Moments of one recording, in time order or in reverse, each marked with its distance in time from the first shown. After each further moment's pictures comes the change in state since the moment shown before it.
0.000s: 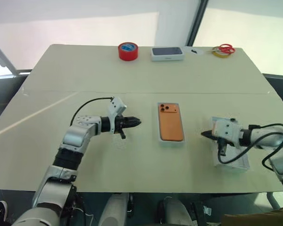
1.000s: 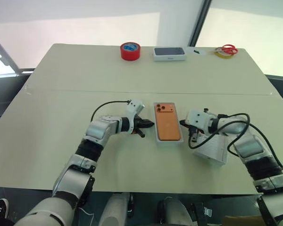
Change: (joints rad) left arm -0.211 -0.265 -0.100 0.266 0.024 0.184 0.240; right arm -0.195 0.150 0.254 0.192 -0.261 -0.188 -0.043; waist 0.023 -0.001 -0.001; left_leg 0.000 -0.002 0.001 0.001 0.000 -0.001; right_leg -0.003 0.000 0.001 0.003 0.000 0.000
